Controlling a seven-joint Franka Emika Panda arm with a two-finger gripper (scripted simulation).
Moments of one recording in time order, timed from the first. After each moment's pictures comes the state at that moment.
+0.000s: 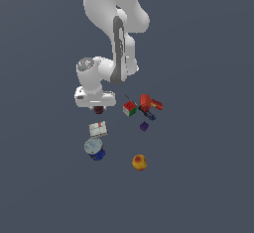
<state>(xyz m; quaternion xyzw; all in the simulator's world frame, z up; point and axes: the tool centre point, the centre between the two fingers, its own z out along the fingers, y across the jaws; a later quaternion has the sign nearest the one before) -0.138 -0.161 0.033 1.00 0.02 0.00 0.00</state>
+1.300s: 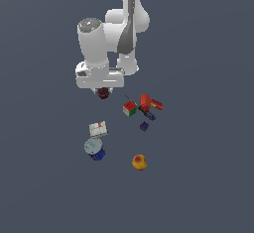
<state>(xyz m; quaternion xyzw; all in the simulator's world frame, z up) -0.132 -0.114 0.172 1.00 0.02 0.00 0.00</state>
